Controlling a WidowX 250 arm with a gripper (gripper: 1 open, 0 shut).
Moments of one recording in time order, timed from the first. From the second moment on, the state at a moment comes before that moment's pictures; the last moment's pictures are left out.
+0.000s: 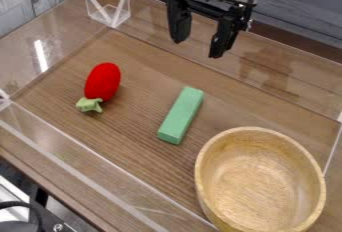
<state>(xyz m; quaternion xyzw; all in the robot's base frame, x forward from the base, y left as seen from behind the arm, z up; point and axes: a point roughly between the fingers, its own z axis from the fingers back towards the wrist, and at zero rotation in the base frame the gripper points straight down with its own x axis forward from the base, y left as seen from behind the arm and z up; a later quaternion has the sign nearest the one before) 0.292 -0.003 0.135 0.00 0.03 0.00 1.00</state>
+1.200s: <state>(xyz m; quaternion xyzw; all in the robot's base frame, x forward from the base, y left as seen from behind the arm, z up) 0.228 0.145 0.086 -0.01 0.03 0.05 1.00</state>
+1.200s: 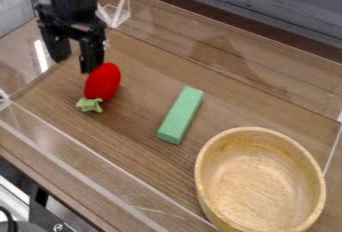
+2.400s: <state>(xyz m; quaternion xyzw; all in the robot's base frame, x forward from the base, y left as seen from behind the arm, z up) 0.239 0.135 0.058 -0.04 0.03 0.09 0.99</state>
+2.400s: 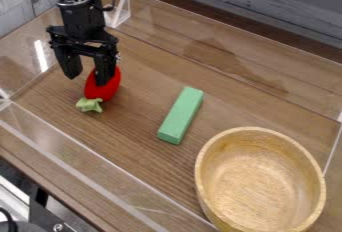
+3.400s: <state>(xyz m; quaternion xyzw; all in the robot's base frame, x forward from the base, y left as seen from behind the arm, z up) 0.245 0.139 0.052 -0.04 0.03 0.11 0.99</state>
